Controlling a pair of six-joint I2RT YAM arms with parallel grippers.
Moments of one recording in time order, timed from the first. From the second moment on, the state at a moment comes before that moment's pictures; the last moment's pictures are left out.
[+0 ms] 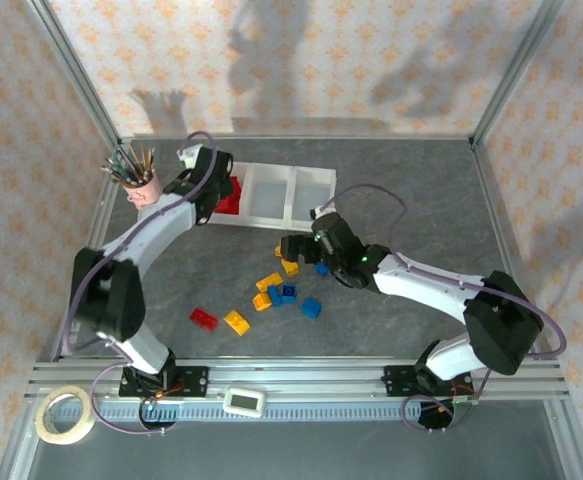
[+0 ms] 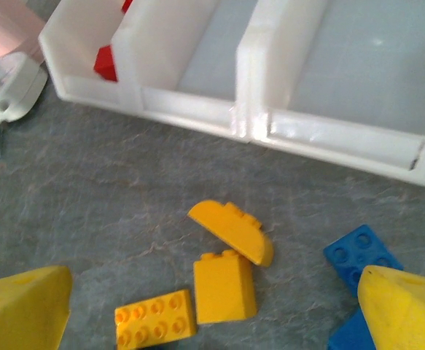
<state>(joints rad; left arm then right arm) -0.28 1.59 1.24 -0.49 -0.46 -0.60 0.82 1.43 0.87 -0.11 0.12 0.58</state>
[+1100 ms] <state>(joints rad) -0.79 1.08 0.51 -0.90 -0.40 -1.44 0.96 1.47 0.67 0.07 0.07 0.51</state>
